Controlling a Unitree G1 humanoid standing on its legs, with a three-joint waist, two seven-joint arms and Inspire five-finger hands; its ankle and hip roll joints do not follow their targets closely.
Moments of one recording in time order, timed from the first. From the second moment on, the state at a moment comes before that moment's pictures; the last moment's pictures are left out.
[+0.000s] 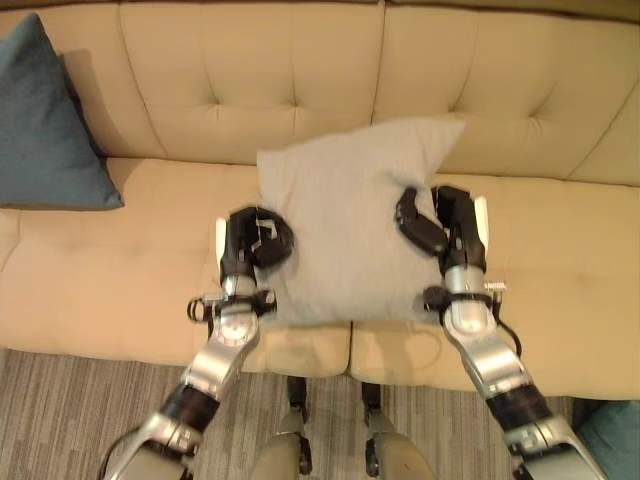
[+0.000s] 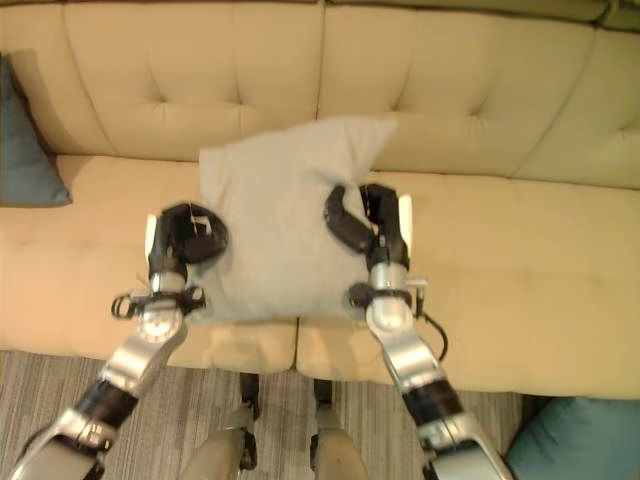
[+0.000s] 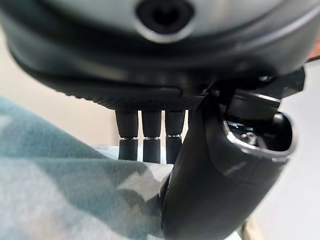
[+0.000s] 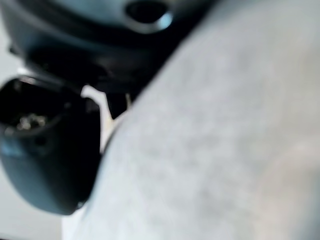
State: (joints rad) left arm -0.58 0.39 -0.37 0.32 -0.32 -0.11 0.58; right arm -0.56 -0.42 0.27 0.27 0.08 -0.11 -0.51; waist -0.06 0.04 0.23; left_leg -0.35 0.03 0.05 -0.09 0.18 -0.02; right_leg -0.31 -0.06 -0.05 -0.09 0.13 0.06
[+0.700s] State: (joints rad) left arm -1.27 0.45 -0.57 0.92 -0.40 -0.17 0.56; right arm -1.24 -0.51 0.51 0.88 -0.02 -0.05 -0.71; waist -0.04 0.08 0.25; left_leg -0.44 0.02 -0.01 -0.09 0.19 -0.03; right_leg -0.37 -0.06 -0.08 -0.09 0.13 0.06
